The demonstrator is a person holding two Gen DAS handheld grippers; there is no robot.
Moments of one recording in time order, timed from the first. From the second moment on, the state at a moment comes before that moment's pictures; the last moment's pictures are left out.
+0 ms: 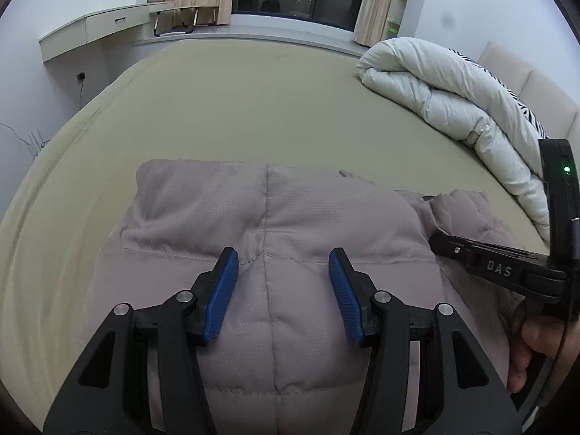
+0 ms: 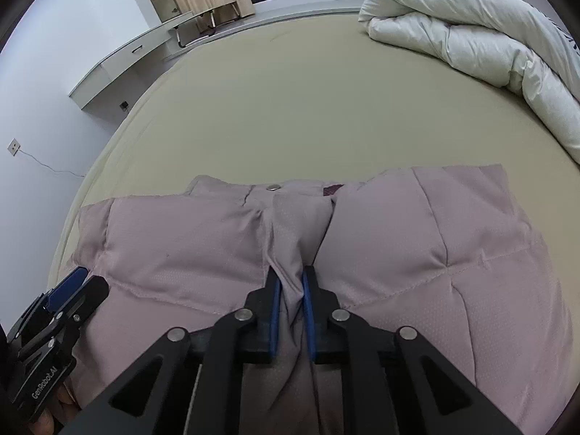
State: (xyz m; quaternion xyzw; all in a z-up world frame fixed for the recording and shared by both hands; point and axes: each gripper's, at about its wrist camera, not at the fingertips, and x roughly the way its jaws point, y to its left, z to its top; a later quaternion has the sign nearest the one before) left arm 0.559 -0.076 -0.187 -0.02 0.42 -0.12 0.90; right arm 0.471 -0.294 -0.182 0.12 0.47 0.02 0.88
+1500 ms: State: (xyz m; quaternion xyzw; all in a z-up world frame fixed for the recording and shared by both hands) left arm 0.595 -0.068 -0.262 -0.02 0.44 -0.12 0.89; right arm 0.472 -0.282 -0.208 0.08 0.43 0.03 0.90
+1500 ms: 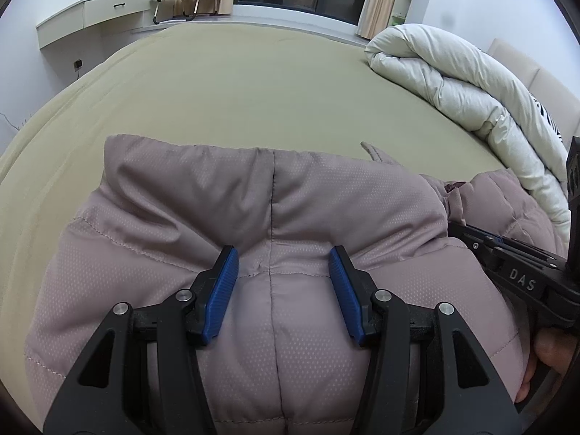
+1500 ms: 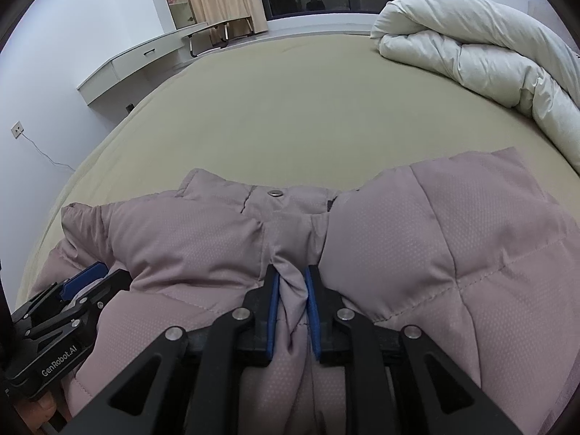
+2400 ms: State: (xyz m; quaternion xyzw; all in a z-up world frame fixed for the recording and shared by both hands) left arm 0.563 -0.040 -0.258 -0.03 0.42 -0.12 0.90; right arm 0.398 -0.424 -0.230 0.13 0.40 -0.06 0.90
